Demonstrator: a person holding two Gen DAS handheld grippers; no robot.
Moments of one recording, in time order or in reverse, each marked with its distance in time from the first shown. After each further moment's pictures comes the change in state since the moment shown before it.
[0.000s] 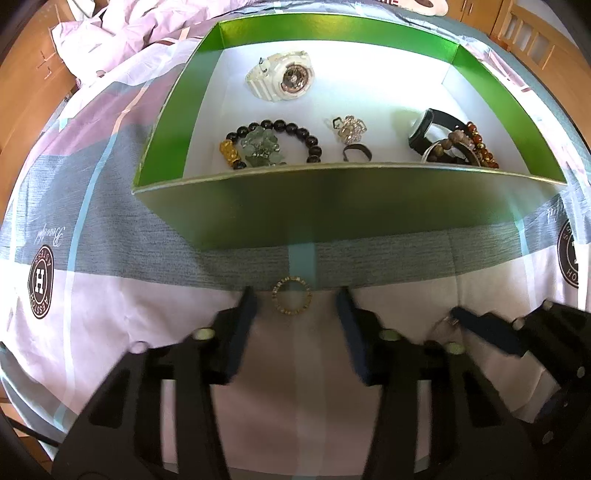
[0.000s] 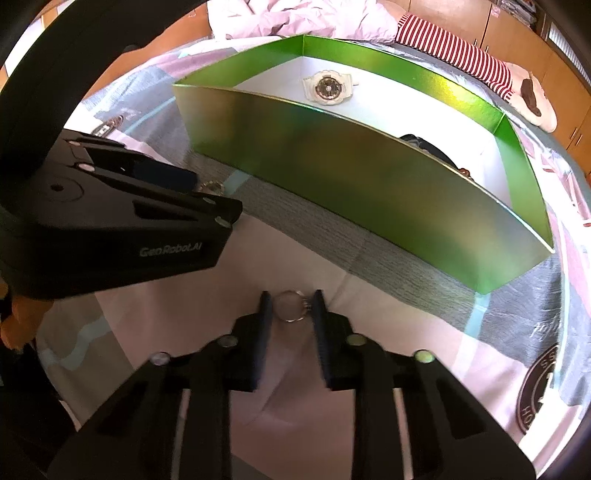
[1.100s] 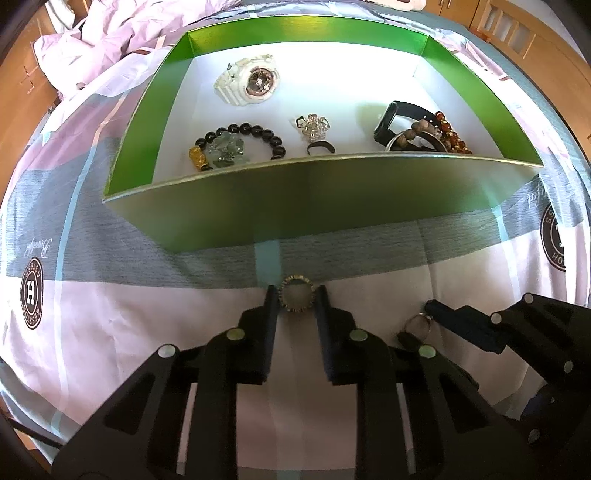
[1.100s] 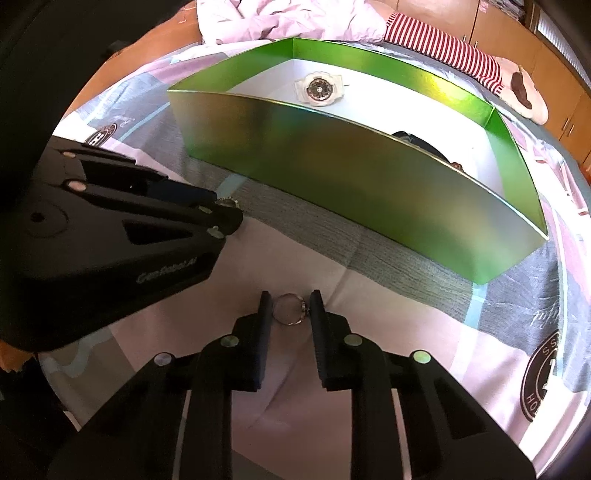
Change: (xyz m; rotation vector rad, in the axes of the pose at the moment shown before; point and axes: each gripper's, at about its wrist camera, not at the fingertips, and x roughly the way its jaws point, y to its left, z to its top) left arm -0.009 -0.020 -0.007 0.050 0.010 -0.052; right arm 0.002 -0.005 0.002 0.040 -0.006 -0.004
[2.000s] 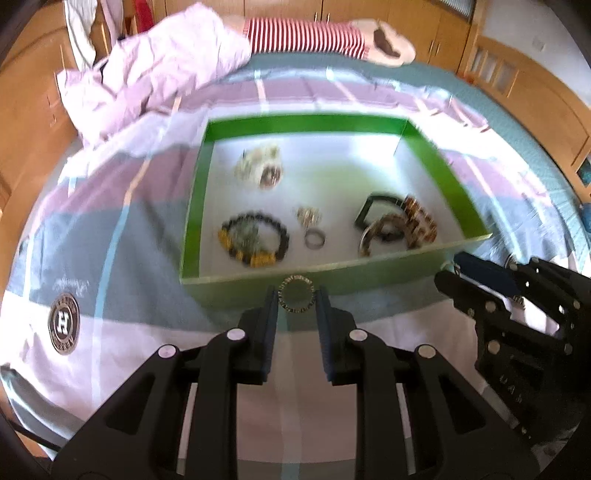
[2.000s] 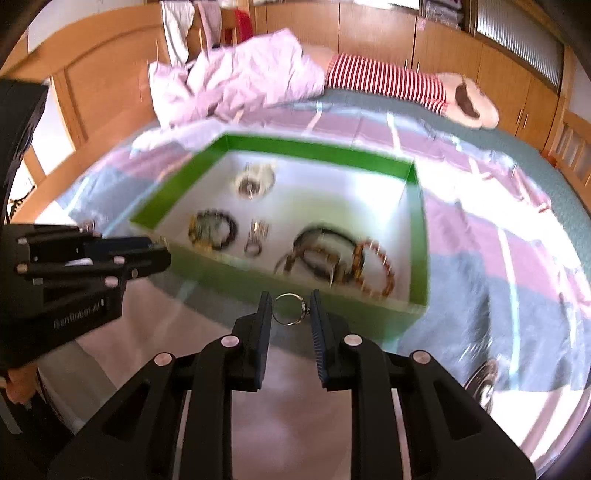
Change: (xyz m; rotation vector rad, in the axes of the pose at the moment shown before) left arm -0.079 0.003 0.019 -0.004 -0.227 -0.021; right arm -0.082 -0.047 0.036 0.132 -0.235 -0.090
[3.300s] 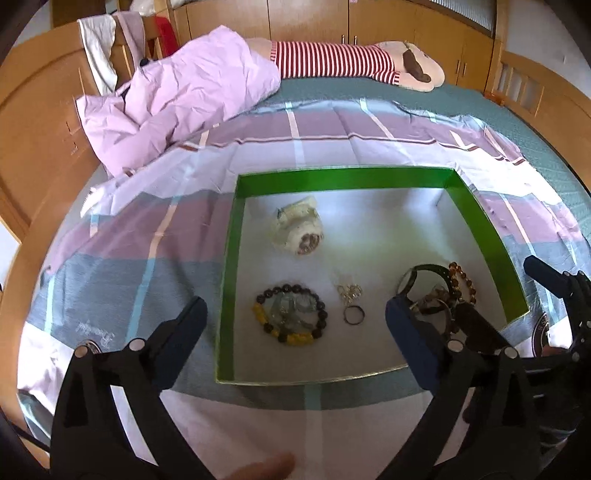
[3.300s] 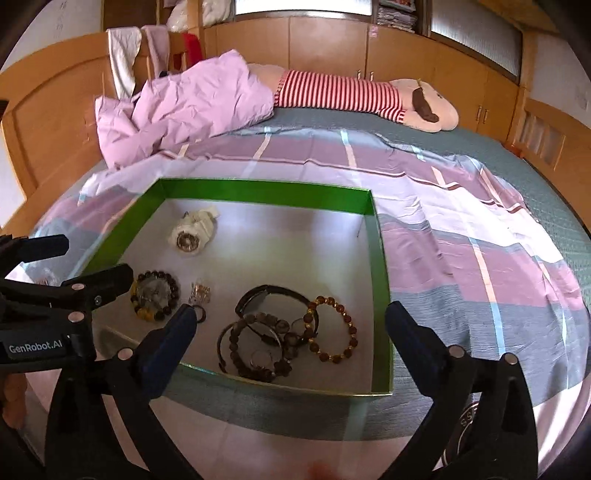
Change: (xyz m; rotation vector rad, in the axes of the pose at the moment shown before) left arm 0.025 0.017 0.050 -0.031 -0.060 0.124; right arm 0.046 -0.031 0.022 0.101 -0.024 -0.133
